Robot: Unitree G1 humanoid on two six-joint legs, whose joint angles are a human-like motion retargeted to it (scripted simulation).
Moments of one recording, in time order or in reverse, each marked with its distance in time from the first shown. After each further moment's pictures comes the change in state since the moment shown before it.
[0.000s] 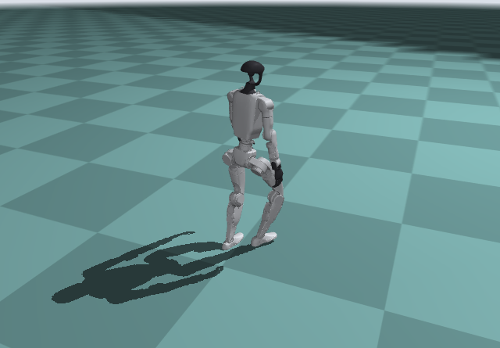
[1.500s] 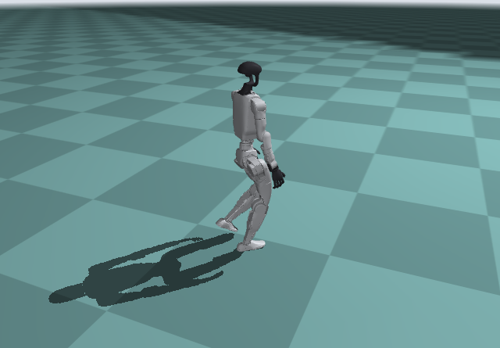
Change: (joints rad) left arm 0.127 -0.101 0.070 0.131 0.010 -0.018 -0.135; right arm -0.027 -0.016 -0.072 0.004 0.039 -0.064 -0.030; waist 0.203 0.259 -0.014; left_leg -0.373 0.521 0.003 1.022 0.145 -0.076; right_leg 0.386 0.510 0.041 -0.521 0.140 -0.086
